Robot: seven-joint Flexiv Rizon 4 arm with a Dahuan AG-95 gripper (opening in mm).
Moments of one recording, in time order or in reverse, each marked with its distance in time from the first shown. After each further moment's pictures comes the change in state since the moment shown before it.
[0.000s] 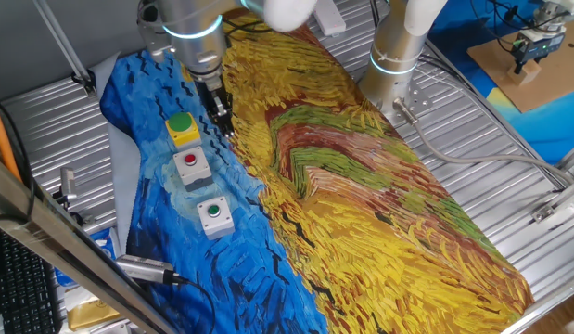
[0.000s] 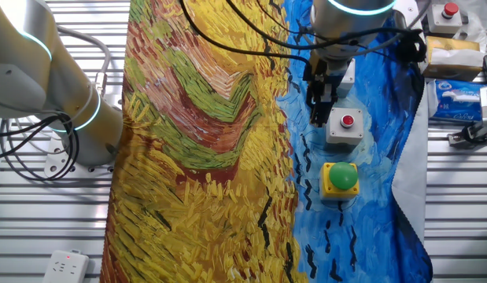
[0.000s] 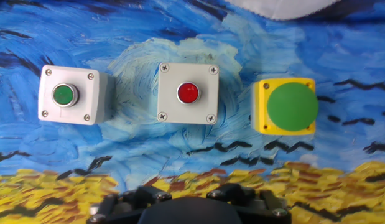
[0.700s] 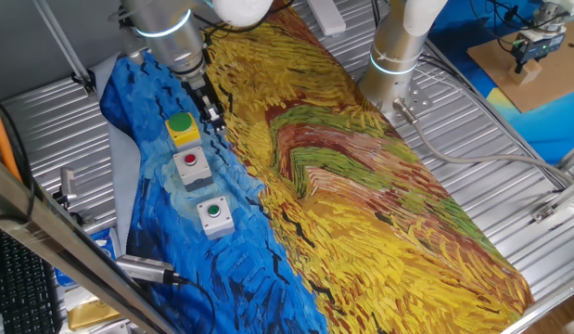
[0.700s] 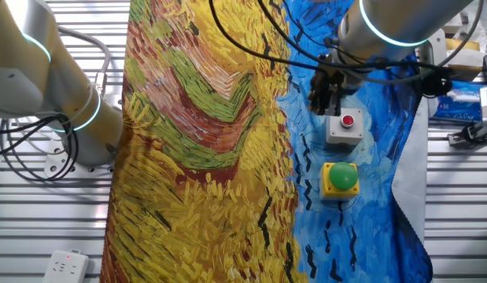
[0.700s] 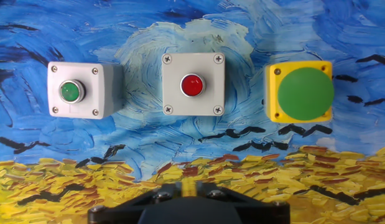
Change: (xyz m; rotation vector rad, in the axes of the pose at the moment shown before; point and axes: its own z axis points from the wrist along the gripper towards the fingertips) arm -0.001 0.000 0.000 -0.070 0.099 0.034
